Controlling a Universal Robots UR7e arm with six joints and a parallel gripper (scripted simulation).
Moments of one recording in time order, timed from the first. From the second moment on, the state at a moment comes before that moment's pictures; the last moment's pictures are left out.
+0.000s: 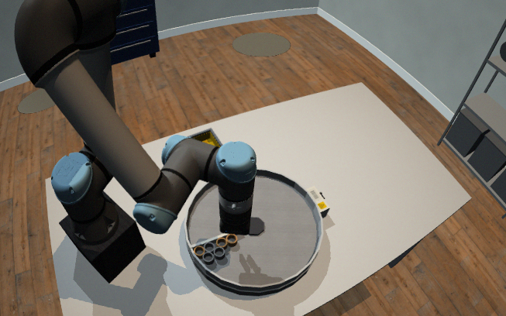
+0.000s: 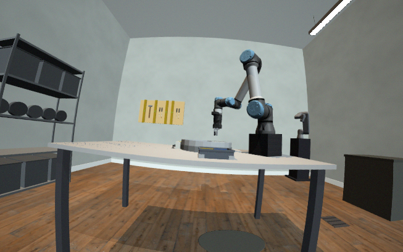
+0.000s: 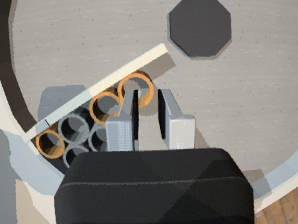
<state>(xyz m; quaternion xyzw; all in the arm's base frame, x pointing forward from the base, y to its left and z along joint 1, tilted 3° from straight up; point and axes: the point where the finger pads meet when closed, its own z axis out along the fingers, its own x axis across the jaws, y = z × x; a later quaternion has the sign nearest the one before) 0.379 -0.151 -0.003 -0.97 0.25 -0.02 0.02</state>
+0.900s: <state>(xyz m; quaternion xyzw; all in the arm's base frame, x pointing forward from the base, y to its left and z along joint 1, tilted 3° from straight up) 0.379 -0.151 -0.007 -0.97 0.25 -0.02 0.02</state>
